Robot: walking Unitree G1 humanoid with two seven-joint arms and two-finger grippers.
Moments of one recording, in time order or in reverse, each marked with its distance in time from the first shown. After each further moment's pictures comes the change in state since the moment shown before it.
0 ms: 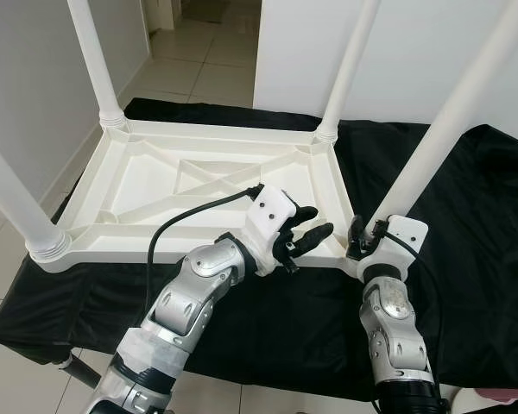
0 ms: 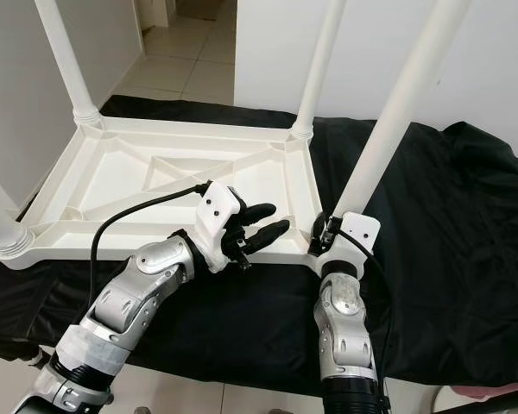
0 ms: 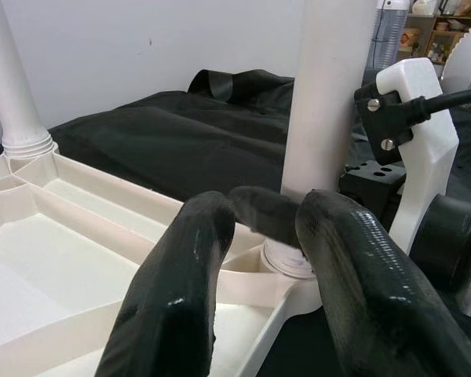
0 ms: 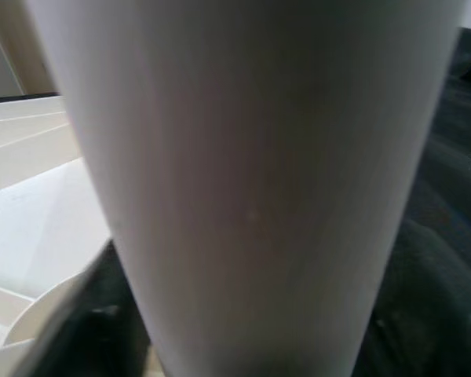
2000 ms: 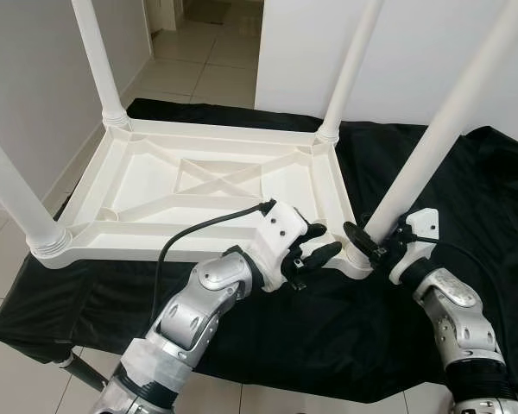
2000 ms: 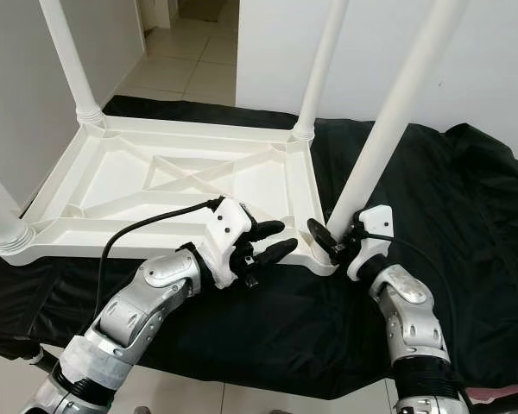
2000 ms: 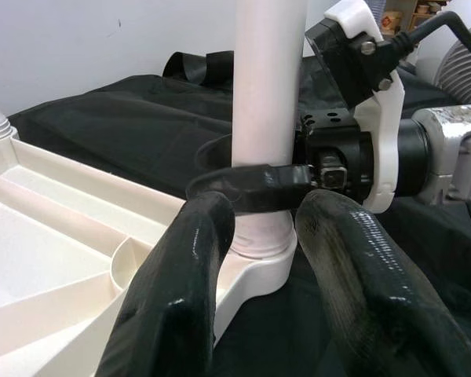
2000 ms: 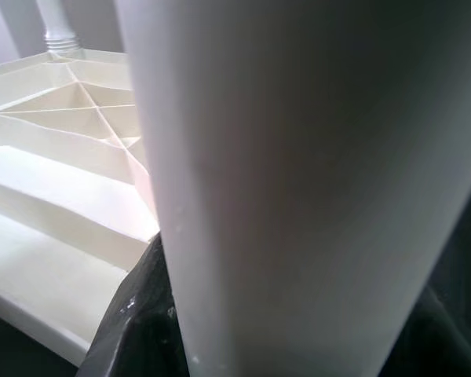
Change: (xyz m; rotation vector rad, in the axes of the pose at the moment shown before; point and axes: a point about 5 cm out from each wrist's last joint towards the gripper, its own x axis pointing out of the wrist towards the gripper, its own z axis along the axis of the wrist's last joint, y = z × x) left arm 0.001 -0.018 -0.010 -0.011 0.039 -0.053; right arm 0.022 -0.039 0.002 -0.101 0.078 0.635
